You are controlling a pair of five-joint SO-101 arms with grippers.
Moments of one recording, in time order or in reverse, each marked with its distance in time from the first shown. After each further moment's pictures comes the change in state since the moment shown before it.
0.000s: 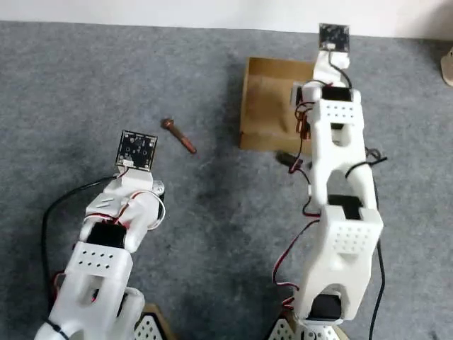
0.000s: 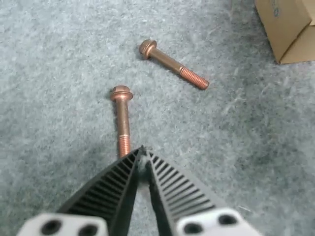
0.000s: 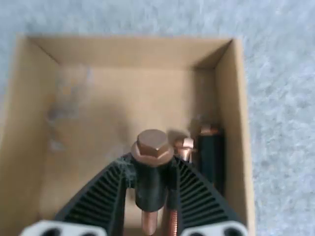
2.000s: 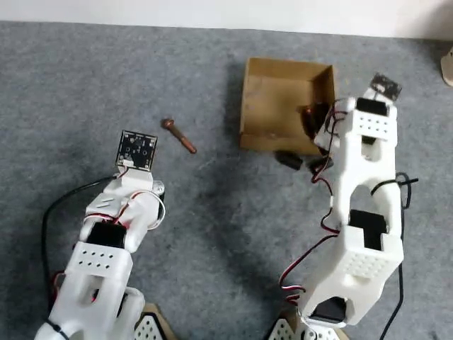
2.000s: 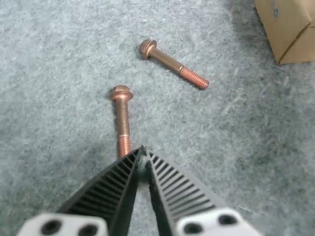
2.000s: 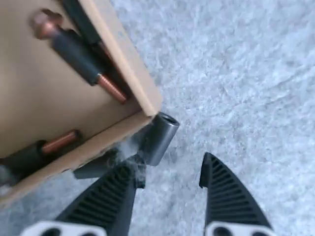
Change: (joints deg) left arm 0.0 0.0 0.0 -0.1 0.0; right arm 8.5 -12.9 16.2 22.7 -22.2
